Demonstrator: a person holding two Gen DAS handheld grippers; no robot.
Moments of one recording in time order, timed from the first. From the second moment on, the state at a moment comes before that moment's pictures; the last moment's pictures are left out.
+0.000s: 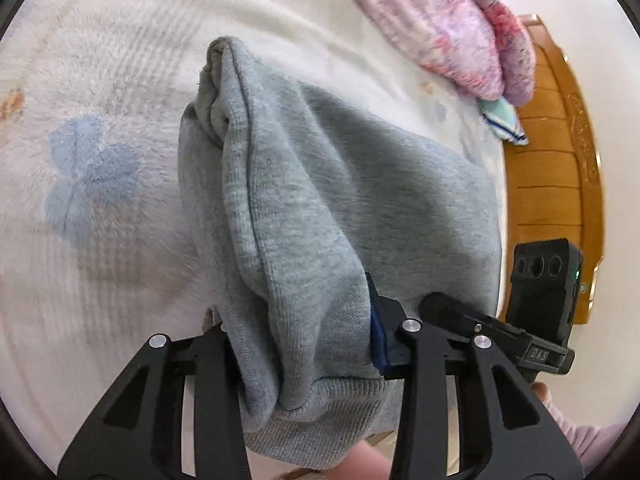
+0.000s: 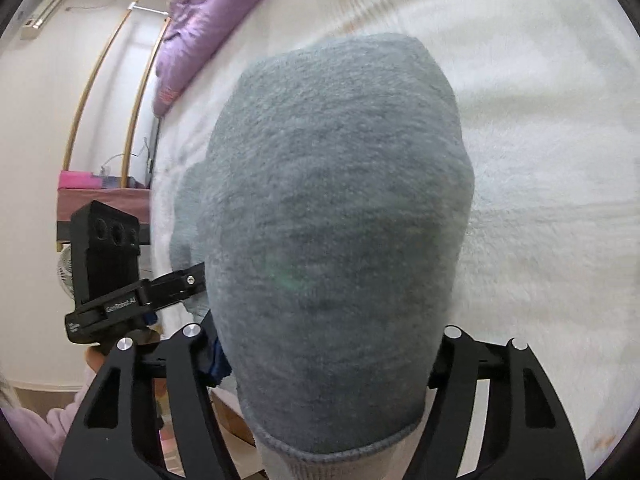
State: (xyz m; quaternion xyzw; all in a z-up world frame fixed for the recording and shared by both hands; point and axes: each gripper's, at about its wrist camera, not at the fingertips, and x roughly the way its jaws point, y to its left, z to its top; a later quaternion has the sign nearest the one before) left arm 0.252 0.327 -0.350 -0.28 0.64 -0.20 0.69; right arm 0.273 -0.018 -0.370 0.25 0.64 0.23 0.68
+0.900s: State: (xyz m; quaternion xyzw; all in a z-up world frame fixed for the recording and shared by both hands) left arm 0.294 -0.115 -0.193 -0.24 0.56 -0.30 0.74; right arm 0.268 -0.411 -0.171 0.26 0.53 0.22 0.78
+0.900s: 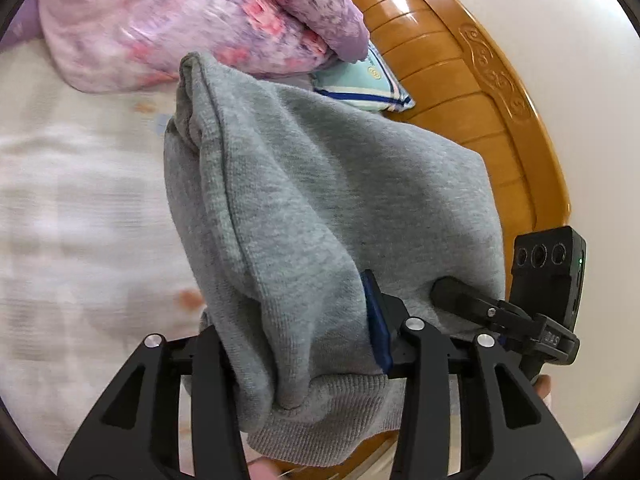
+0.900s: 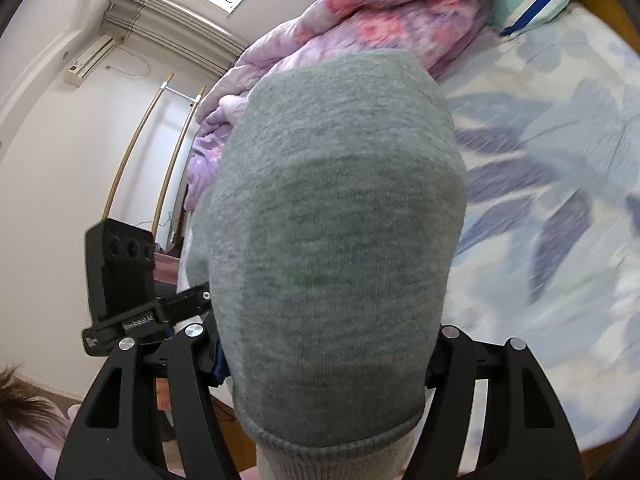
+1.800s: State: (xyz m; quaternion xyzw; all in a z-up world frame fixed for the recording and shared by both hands) left arm 0.378 -0.449 -0.370 0.10 0.60 -0.10 0.79; right arm 0.374 -0.671 -0.317 0.05 0.59 -0.01 0.80
